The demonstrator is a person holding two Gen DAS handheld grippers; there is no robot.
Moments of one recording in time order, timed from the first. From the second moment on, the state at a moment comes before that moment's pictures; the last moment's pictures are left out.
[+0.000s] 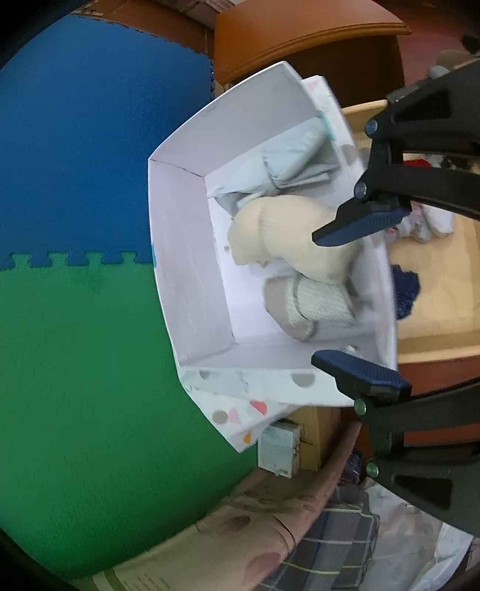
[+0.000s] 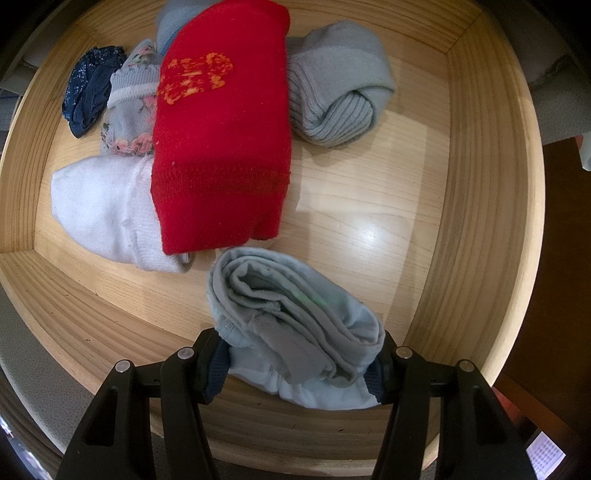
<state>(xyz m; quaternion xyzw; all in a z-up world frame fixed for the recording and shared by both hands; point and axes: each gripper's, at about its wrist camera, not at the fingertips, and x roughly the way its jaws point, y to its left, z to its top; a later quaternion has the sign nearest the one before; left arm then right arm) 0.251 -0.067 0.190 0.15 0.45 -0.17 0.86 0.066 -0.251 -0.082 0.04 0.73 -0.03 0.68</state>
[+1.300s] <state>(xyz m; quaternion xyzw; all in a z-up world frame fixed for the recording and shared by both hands) 0.142 0.053 -0.011 0.12 0.51 -0.09 0.85 0.055 -0.285 0.067 0.06 0.63 -0.06 0.77</state>
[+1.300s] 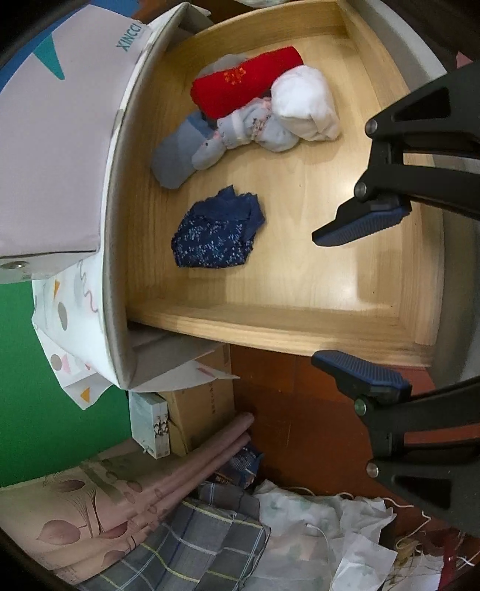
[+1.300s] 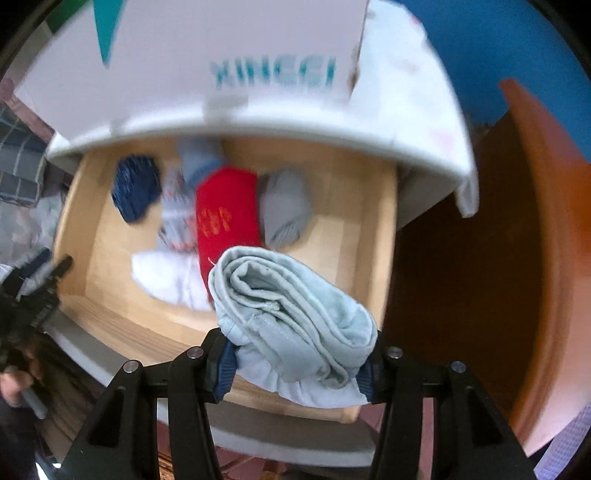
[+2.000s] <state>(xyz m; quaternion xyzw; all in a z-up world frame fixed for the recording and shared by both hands) 0.137 0.053 -0.013 0.11 0.50 -0.09 0.85 0.162 -0.277 0.242 0.01 0.50 -0.06 0.86</state>
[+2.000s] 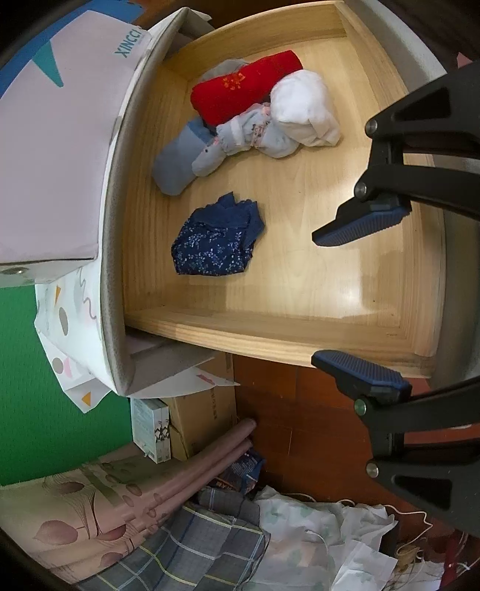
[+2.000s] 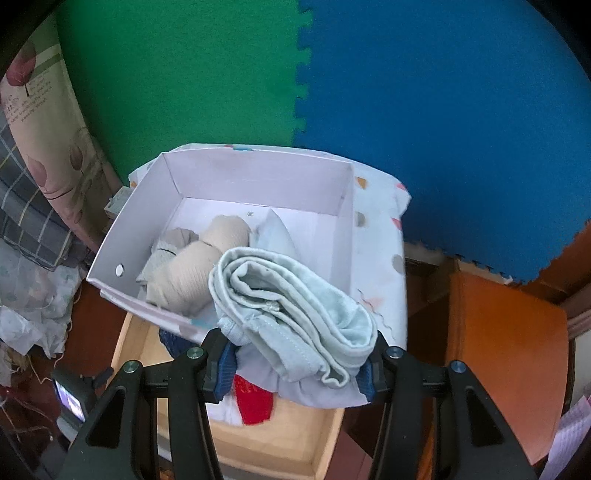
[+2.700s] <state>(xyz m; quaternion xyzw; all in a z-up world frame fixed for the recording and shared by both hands) 0.137 0.052 -0.014 0.10 0.51 -0.10 0.85 0.239 -0.278 0.169 0.02 0.55 -0.06 0.83</state>
